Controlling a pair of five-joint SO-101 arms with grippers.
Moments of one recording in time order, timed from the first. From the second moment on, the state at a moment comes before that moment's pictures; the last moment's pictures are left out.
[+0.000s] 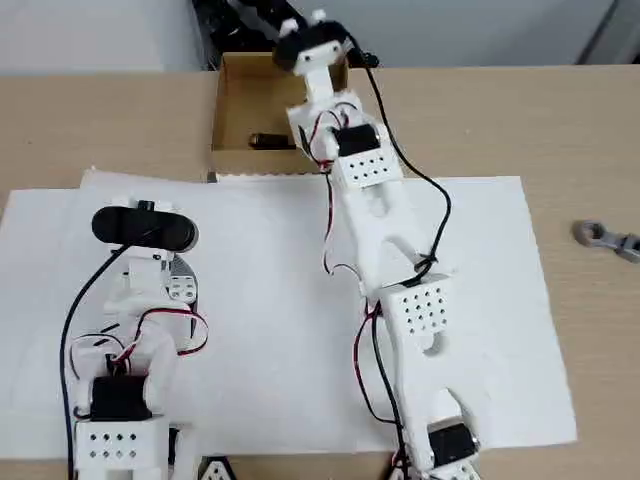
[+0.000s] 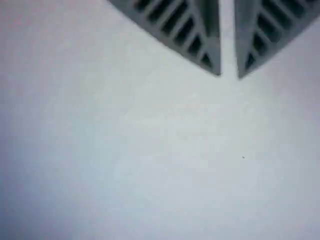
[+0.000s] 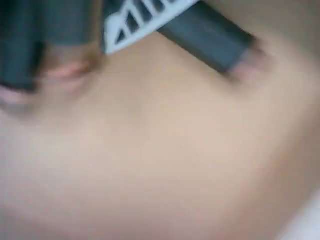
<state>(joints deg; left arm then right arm) -5.1 -76.2 71.7 53.8 -3.6 -22.2 59.0 -66.7 50.8 2.8</state>
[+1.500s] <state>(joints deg) -5.1 -76.2 77.1 53.8 1.7 -2.4 -51.3 10.5 93.9 5.5</state>
